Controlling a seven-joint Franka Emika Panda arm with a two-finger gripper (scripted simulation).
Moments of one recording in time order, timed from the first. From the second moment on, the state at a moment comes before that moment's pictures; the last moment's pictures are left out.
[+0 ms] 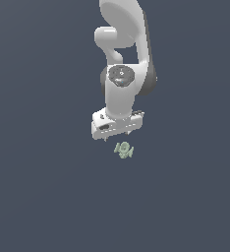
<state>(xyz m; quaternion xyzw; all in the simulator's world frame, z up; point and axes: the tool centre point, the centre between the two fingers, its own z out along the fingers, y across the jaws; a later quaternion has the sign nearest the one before) -0.005 0.008 0.151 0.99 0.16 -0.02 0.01</state>
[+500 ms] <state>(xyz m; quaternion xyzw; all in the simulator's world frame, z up) 0.001 0.018 0.138 0.95 0.30 -0.01 0.01</state>
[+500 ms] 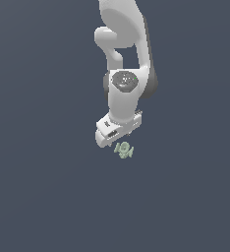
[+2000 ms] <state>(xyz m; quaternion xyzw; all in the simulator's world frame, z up) 0.013 0.044 0.112 0.82 0.57 0.00 0.00</state>
